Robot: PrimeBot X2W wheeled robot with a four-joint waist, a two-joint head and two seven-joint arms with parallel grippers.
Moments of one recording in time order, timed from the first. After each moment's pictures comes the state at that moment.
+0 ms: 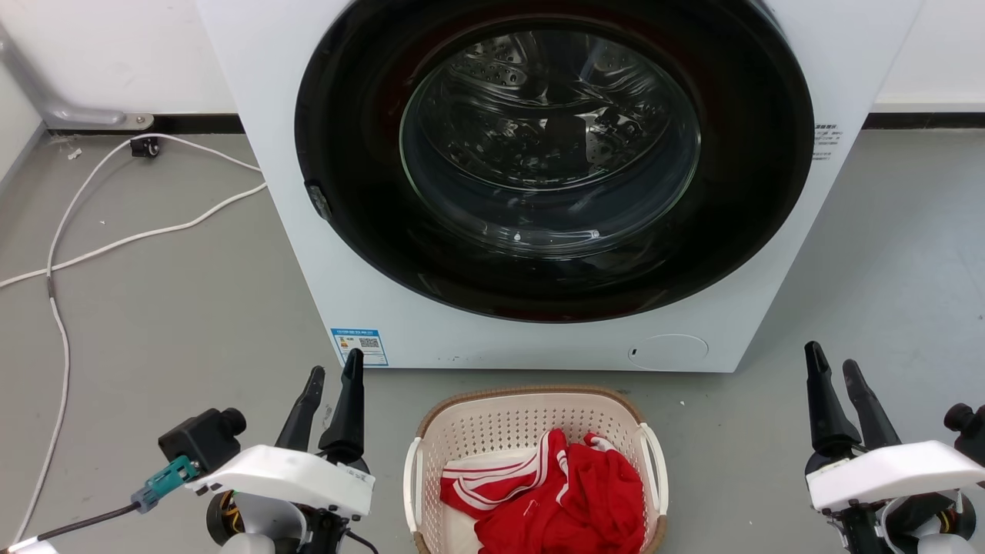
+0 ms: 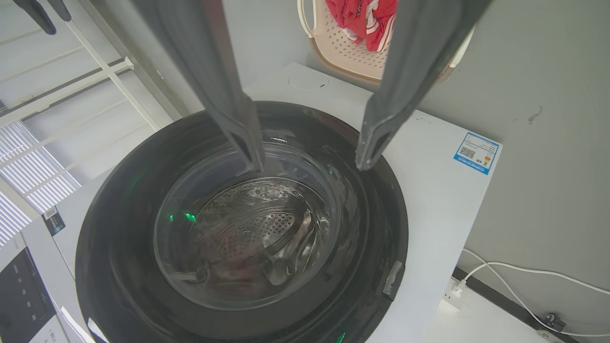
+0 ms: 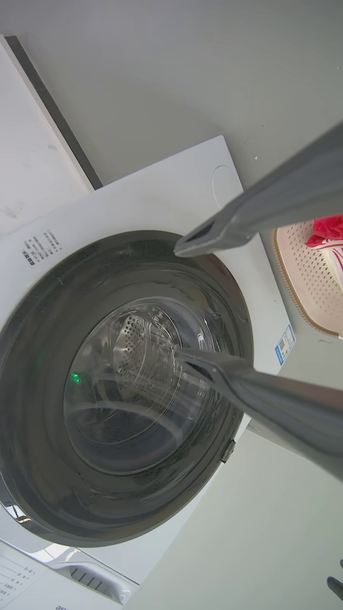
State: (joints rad) left arm -0.09 0.06 -0.09 0.18 -0.78 -0.10 -0.08; right arm -0.05 -0.05 -0.09 0.15 0.68 0.13 -0.04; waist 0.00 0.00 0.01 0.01
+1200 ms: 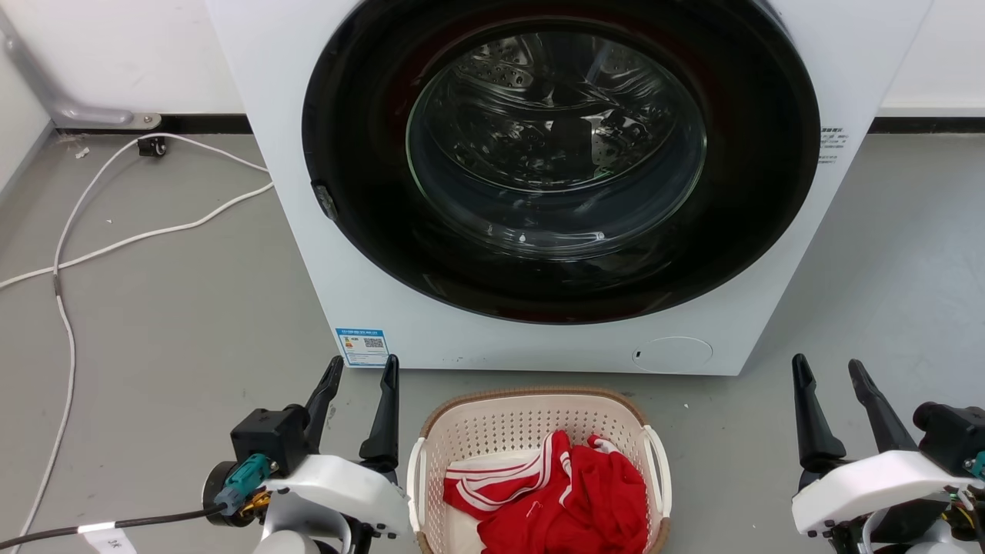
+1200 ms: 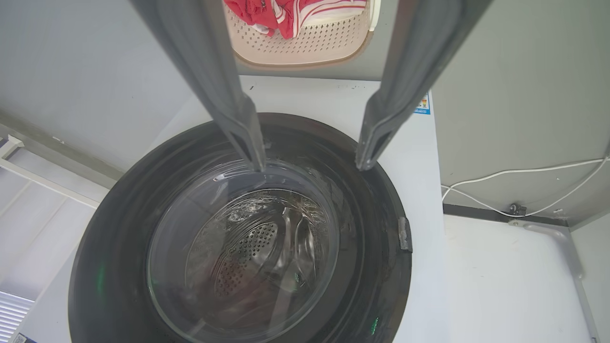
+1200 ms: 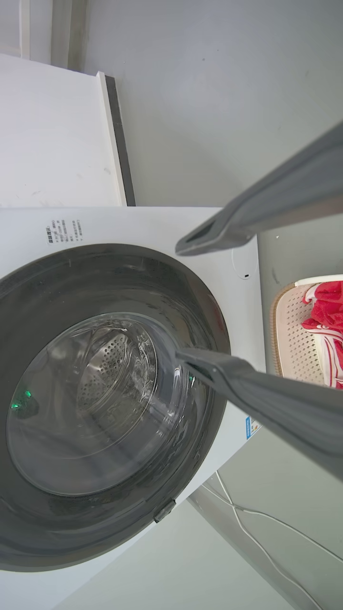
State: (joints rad) left arm -0.10 0.09 -0.21 0.20 -0.37 -0.03 -0.18; right arm -0.01 -0.05 -0.08 0.07 0.28 0.13 -0.04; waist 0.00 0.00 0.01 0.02
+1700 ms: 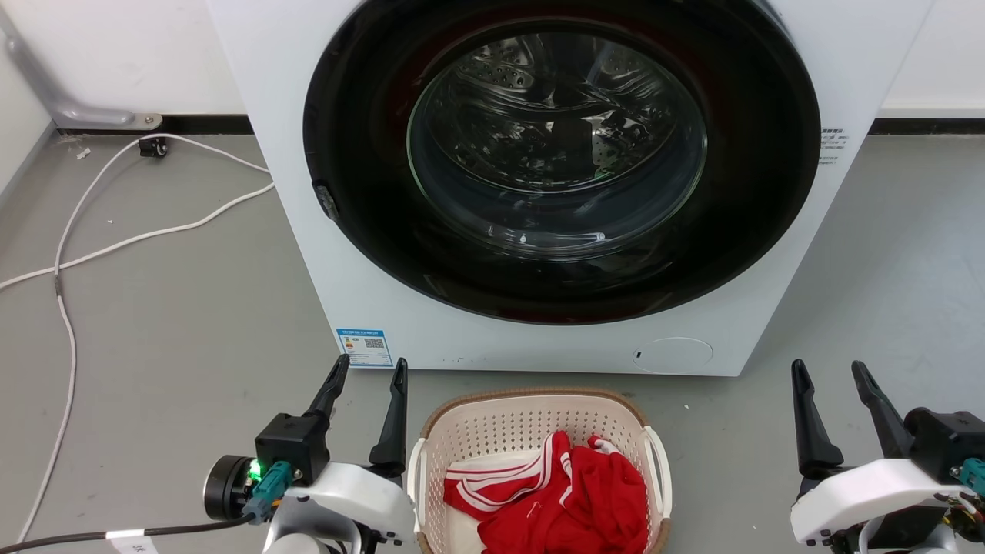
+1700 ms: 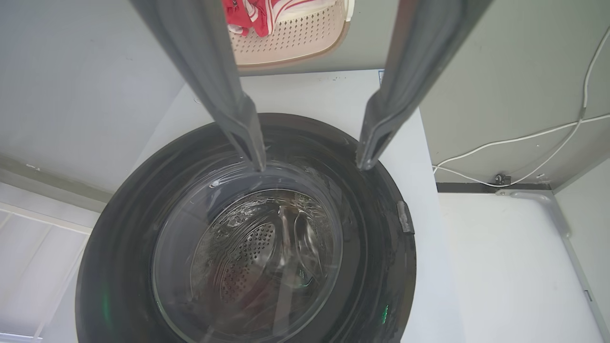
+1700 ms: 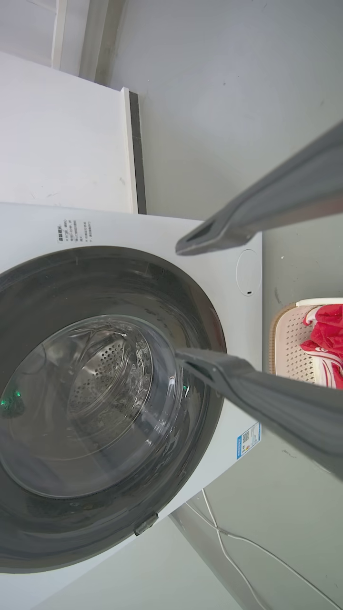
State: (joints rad) left arm -0.10 0.10 -0.22 0.21 -0.25 -0.02 -0.21; right arm 0.01 -0.05 -0.08 0.05 0.17 0.13 -0.06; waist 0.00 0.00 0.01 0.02
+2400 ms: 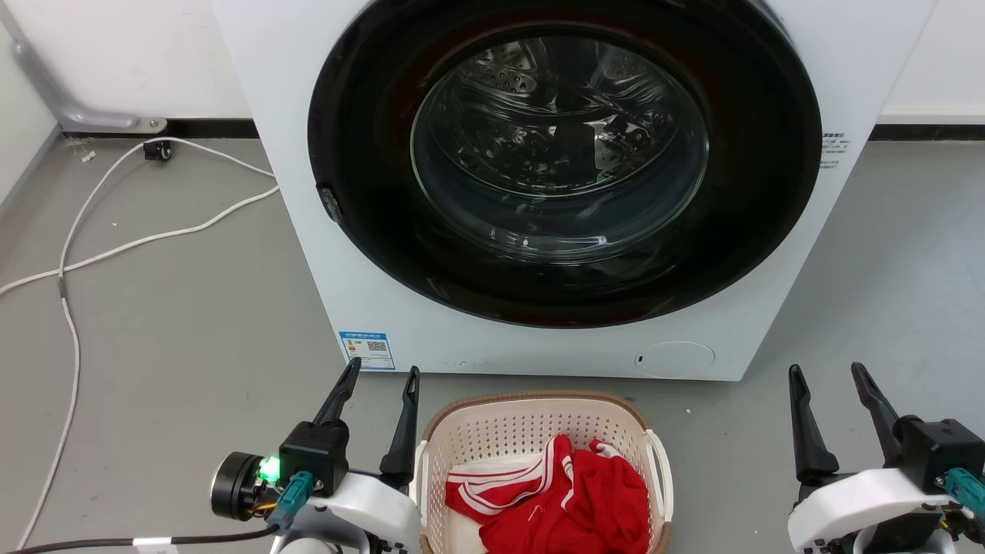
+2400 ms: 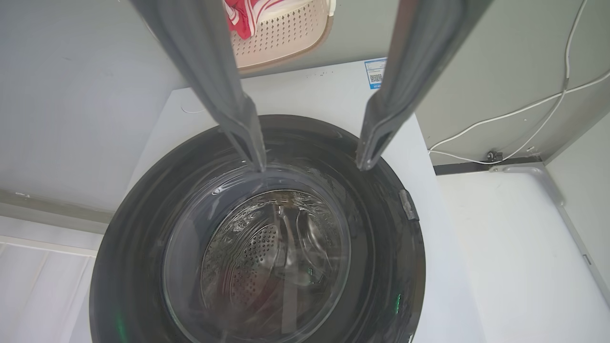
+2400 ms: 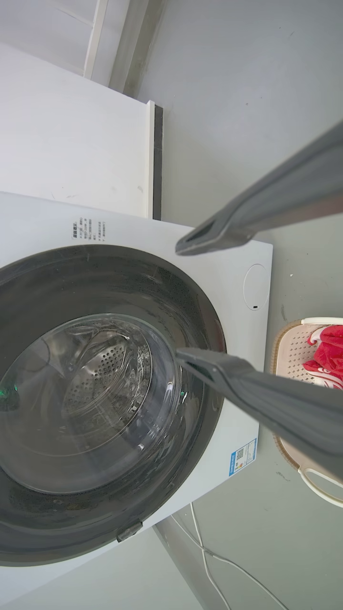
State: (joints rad) left arm -0.10 0.08 -0.22 0.24 -0.13 -0.03 -0.25; right arm 0.02 -0.05 -0.08 0.06 0.08 0.13 -0.10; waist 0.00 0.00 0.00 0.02
